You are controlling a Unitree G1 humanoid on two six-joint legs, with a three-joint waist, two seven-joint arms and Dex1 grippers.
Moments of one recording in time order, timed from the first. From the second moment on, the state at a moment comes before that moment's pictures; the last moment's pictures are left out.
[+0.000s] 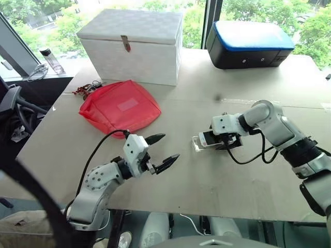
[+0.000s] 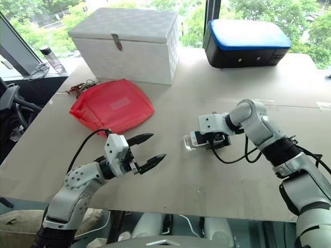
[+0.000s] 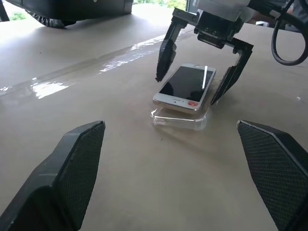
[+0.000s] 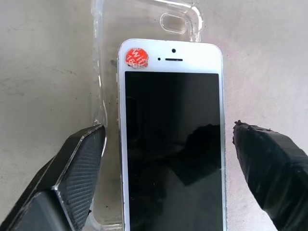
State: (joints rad) left arm 0.07 0.49 -0.01 -0.35 -0.39 0.17 -0.82; right arm -0.77 -0.67 0.50 0.15 -0.19 0.25 1.33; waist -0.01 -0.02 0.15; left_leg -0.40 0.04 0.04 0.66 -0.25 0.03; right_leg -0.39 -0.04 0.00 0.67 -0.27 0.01
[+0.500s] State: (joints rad) left arm 0.02 0.47 -0.04 -0.25 -0.36 0.10 -0.86; right arm -0.63 -0.72 0.33 -0.19 0.09 0.61 1.32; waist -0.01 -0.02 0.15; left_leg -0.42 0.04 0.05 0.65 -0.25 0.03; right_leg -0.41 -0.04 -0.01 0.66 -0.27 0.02
